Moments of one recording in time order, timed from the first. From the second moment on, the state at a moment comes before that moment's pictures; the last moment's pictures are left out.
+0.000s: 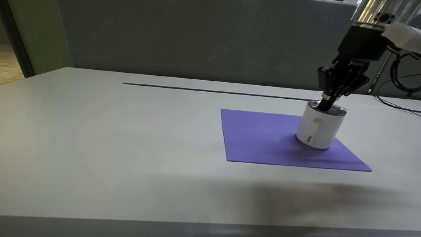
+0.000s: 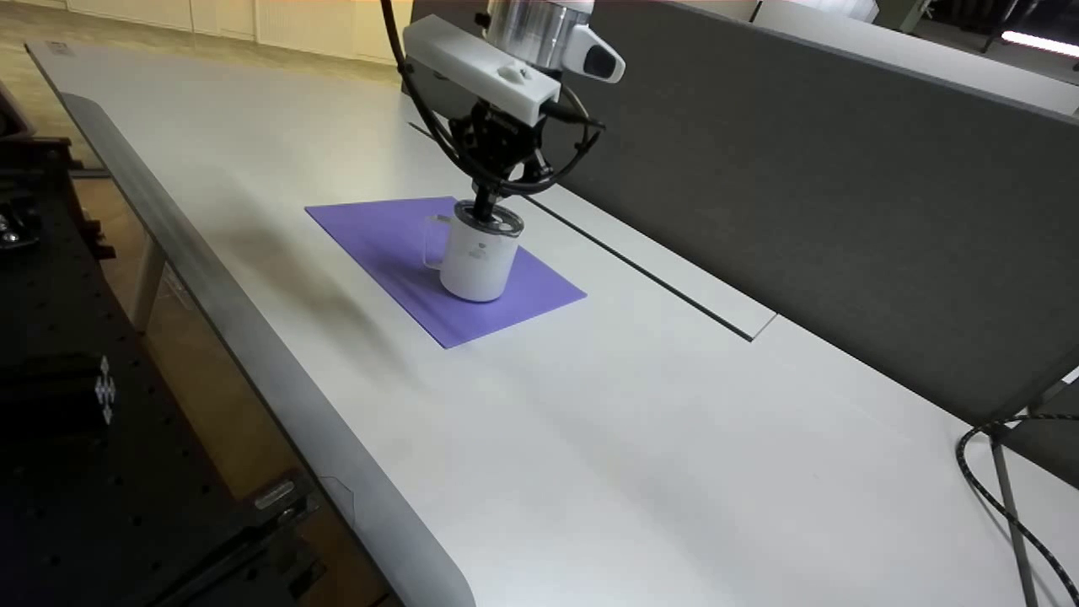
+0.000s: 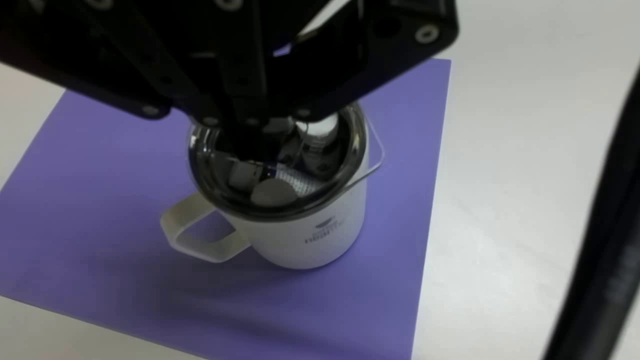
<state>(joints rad) -0.22 0.23 0.06 -2.47 0.32 2.76 -0.67</state>
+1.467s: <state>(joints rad) -0.23 0.19 -0.02 -2.27 0.17 2.34 -0.63</state>
